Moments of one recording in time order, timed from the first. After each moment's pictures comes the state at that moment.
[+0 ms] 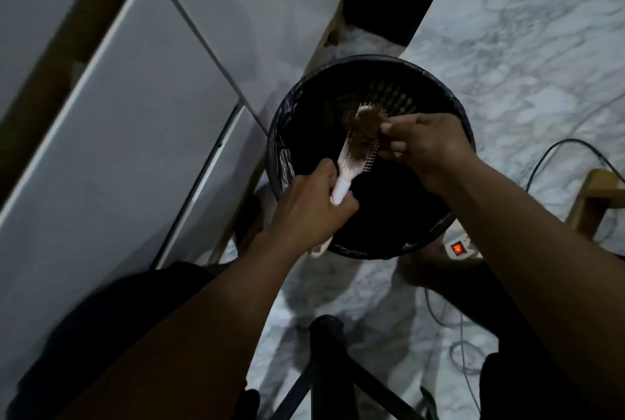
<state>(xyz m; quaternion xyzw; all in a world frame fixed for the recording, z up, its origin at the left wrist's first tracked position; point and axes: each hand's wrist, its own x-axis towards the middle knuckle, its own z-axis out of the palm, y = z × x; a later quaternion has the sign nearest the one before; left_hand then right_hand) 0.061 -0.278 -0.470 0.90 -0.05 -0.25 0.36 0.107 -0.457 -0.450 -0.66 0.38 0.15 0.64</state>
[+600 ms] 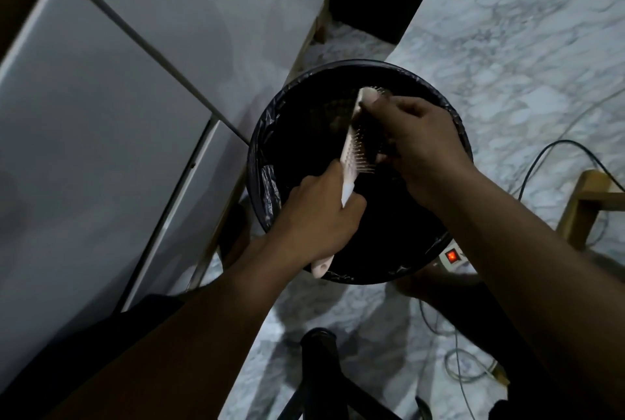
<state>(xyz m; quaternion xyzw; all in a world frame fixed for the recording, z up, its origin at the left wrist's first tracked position) 0.090 -0.299 -0.467 0.87 -0.09 -0.30 0.38 0.126 -0.452 -0.447 -0.66 0.34 0.11 0.66</state>
